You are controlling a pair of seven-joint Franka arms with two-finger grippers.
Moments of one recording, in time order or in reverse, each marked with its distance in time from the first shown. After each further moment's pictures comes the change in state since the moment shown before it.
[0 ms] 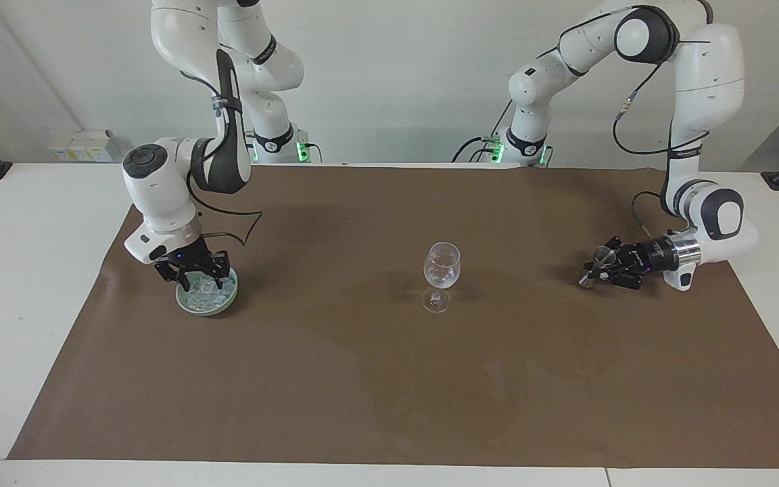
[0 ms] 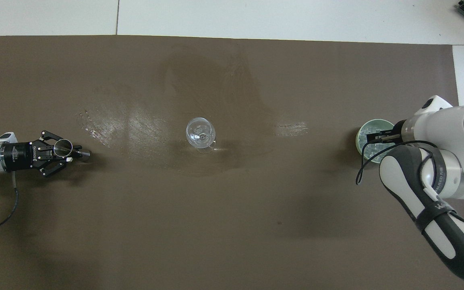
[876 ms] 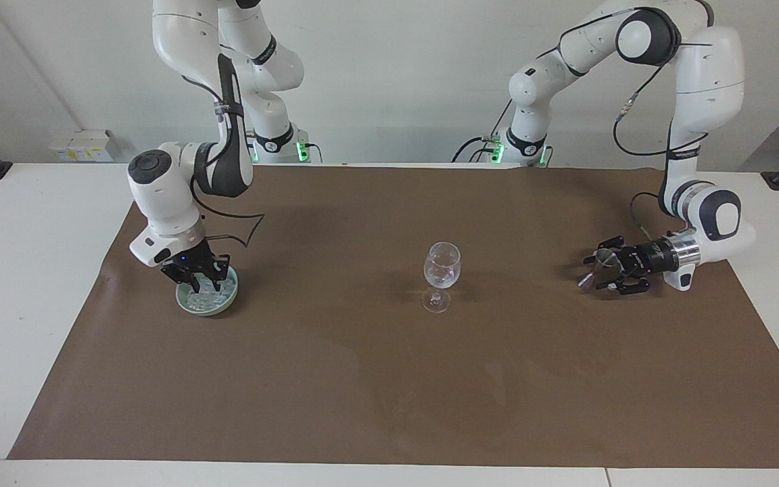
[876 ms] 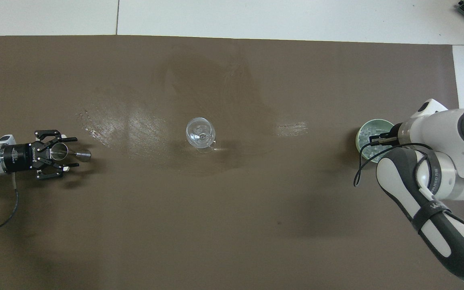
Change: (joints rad) left arm 0.013 0.005 0.000 -0.004 -0.004 0.023 -0.003; right arm 0.000 0.009 0.000 -0.019 -0.001 0.019 0.000
